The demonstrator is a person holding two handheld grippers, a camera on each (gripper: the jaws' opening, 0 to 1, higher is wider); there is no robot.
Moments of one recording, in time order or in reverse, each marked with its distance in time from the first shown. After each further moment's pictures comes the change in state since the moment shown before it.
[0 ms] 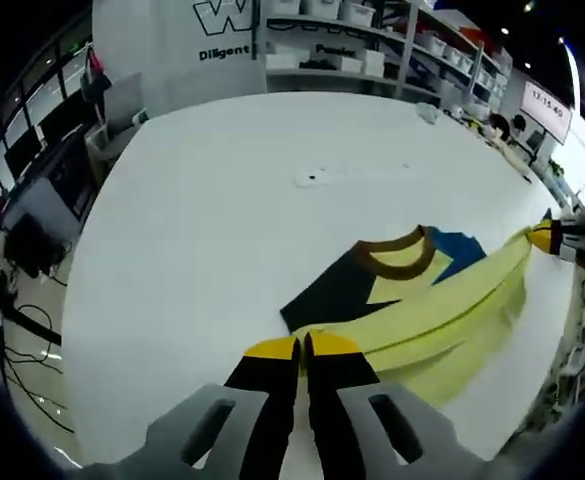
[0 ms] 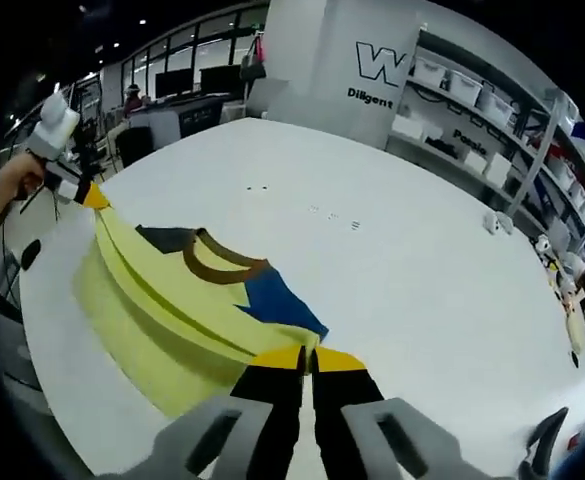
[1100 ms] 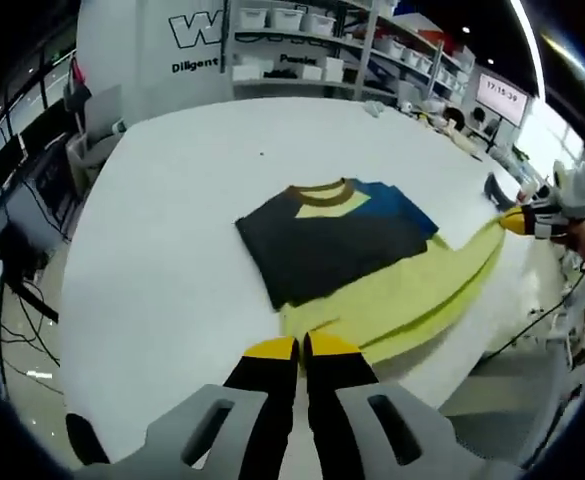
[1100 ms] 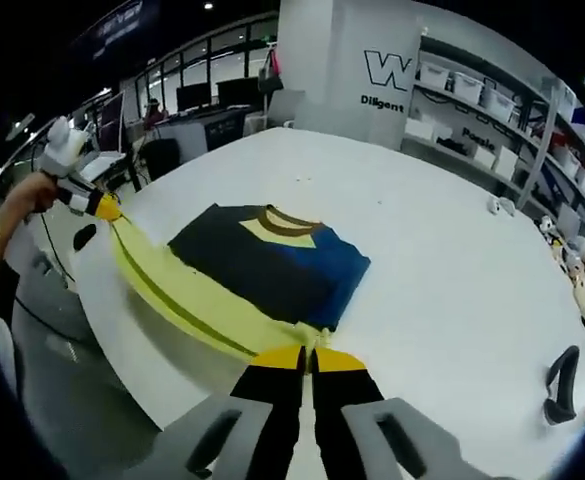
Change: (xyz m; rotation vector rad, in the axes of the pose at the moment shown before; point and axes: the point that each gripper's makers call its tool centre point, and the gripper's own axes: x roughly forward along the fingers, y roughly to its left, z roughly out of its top) left arm -0.124 -0.042 -0.103 0.059 -0.065 -0.098; right arm -0.127 0.060 -0.075 0.052 -0.055 0.093
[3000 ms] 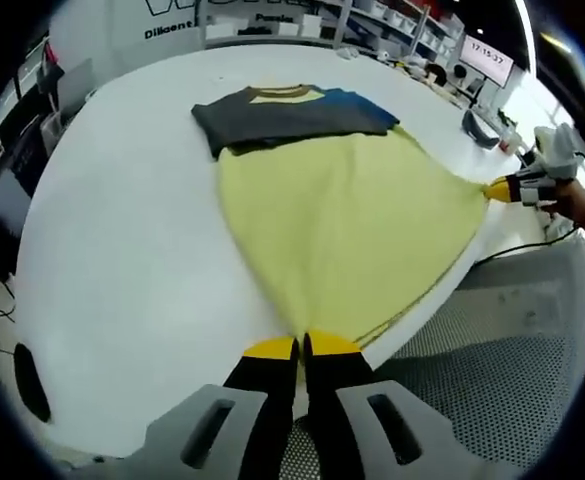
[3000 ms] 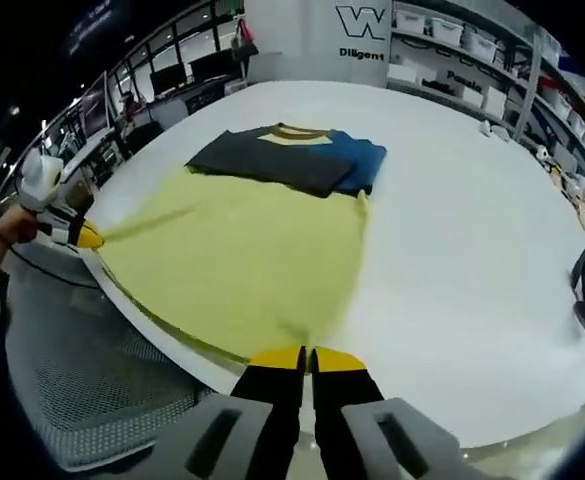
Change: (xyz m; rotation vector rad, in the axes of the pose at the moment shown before) left arm -0.006 -0.054 -0.151 0.065 0.187 -0.113; right arm -0.026 0.039 -0.132 0.121 0.181 0.012
